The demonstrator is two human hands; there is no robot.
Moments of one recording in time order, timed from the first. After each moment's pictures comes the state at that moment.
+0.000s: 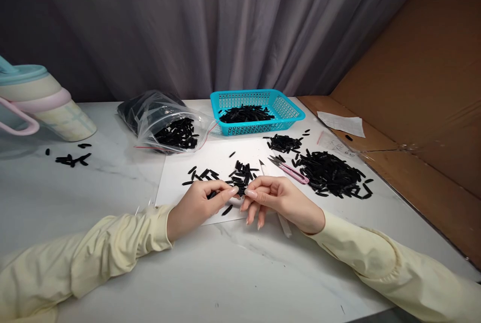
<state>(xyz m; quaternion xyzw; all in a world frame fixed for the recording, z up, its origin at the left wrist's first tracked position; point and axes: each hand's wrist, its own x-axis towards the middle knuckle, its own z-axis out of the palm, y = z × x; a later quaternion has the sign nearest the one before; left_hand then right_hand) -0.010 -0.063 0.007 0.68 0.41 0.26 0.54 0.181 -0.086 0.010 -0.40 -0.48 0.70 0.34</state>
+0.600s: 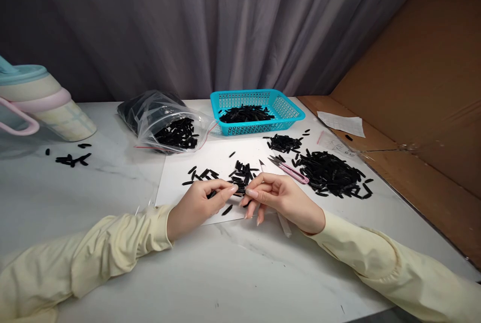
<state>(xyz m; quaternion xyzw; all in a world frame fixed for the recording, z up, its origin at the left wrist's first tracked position) -0.009 -0.064 0.007 0.67 0.42 0.26 0.55 0.182 -0.087 0.010 -0.41 -0.49 0.68 0.36</state>
